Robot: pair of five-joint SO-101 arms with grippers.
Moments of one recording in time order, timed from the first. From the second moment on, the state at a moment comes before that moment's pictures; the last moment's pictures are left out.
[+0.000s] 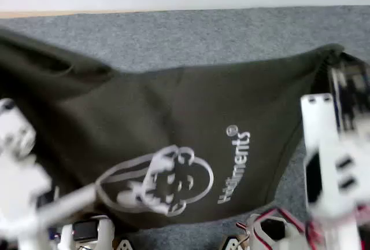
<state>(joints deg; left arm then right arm) -12.6 -62.4 10.4 31.4 -44.0 6.0 -31.7 -43.7 97.1 23.9</state>
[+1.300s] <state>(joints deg) -12.2 -6.5 29.1 -10.8 -44.0 5.9 -11.8 15.1 31.5 22.5</state>
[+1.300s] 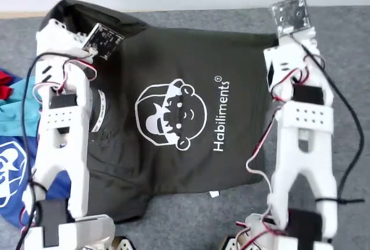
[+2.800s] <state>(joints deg) -13.6 2.5 27.2 29.4 -44.1 -12.0 20.5 -14.2 54.9 15.7</state>
